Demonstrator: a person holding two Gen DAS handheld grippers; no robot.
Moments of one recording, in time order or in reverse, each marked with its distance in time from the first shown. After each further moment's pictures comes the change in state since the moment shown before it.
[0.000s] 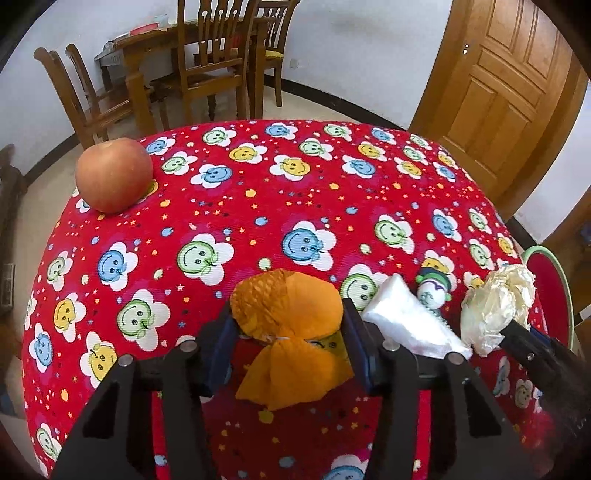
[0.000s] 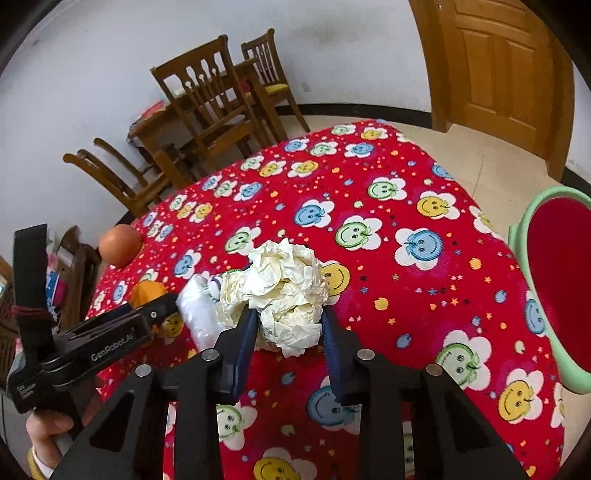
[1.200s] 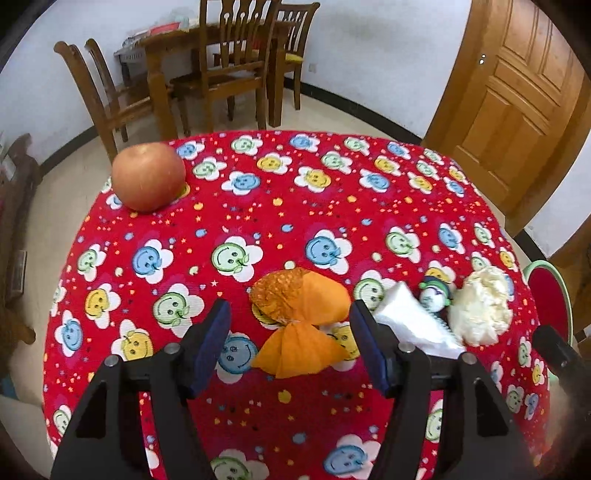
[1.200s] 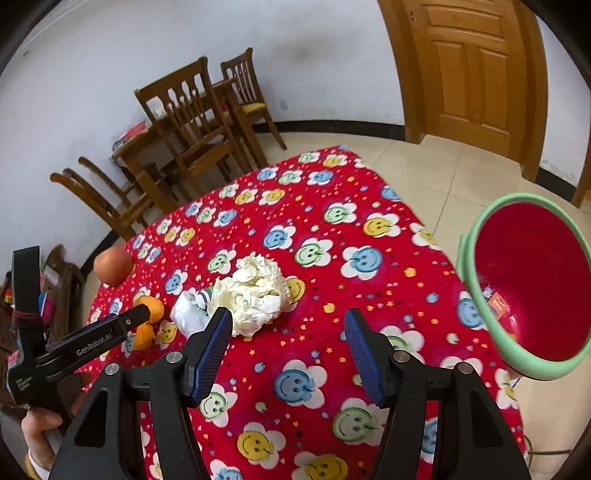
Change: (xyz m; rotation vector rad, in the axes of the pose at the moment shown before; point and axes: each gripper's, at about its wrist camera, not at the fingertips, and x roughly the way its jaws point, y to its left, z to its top) left arm -0.013 0.005 0.004 -0.051 0.002 0.056; right arm -0.035 -0.011 0.003 0.038 -0.051 -0.085
